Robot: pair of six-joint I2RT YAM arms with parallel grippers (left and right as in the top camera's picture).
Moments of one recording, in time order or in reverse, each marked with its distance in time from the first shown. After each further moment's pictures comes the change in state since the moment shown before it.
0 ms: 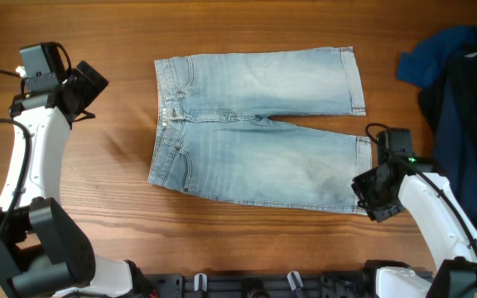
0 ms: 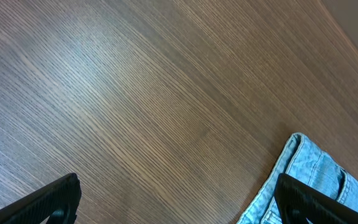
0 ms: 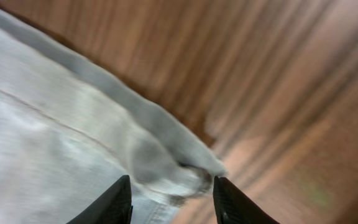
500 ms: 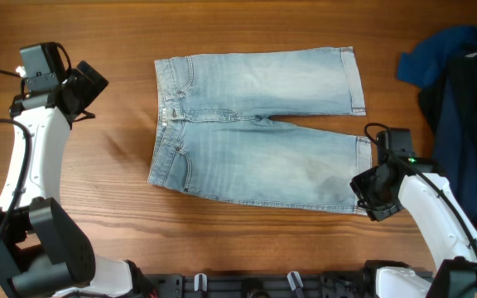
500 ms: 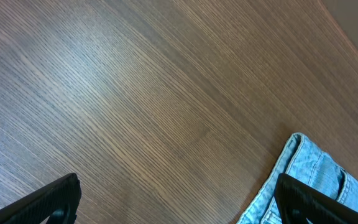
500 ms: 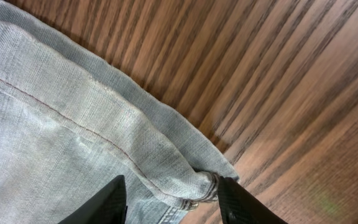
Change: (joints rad) left arm 0.000 0.000 0.000 0.000 0.000 0.000; right arm 0.000 0.000 -0.006 0.038 -0.013 -0.022
